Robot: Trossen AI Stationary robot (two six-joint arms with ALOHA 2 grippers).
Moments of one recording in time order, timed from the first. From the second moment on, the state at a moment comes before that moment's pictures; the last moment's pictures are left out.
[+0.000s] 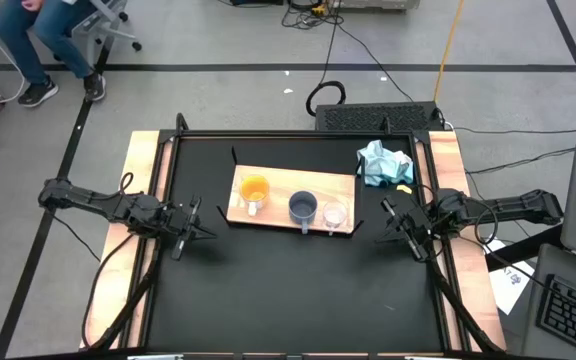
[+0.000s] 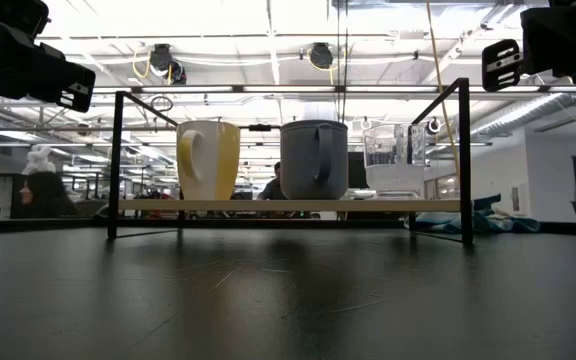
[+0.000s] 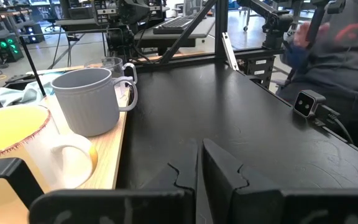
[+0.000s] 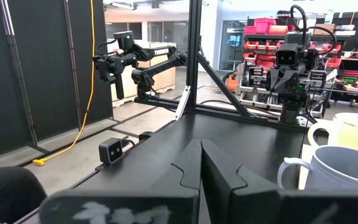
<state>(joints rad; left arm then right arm) -0.24 0.22 0.12 -0.08 0.02 0.05 0.05 0.28 0.07 0.25 -0.42 0.01</state>
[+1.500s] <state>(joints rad) -0.24 0.22 0.12 -0.08 -0.21 0.18 0.05 0.44 0.07 0.42 -0.18 -0.02</state>
